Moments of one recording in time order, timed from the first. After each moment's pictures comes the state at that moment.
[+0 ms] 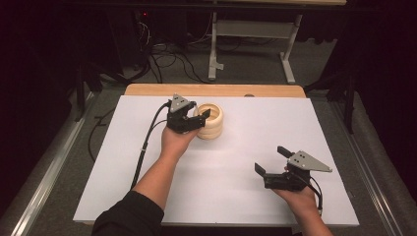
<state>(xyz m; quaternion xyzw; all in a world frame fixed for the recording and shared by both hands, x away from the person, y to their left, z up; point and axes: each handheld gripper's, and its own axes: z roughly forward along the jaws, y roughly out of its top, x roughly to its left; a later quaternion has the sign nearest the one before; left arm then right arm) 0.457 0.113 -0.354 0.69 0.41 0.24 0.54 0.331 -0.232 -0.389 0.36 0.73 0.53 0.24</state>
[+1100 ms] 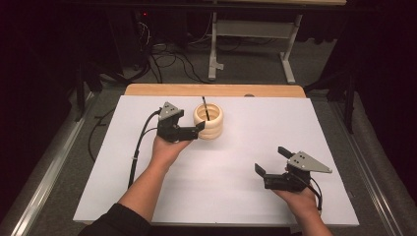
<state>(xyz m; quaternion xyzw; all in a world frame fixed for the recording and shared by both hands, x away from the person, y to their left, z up) 0.430 0.138 -0.361 0.70 0.41 0.20 0.54 0.329 -0.232 -0.389 0.36 0.73 0.52 0.25</state>
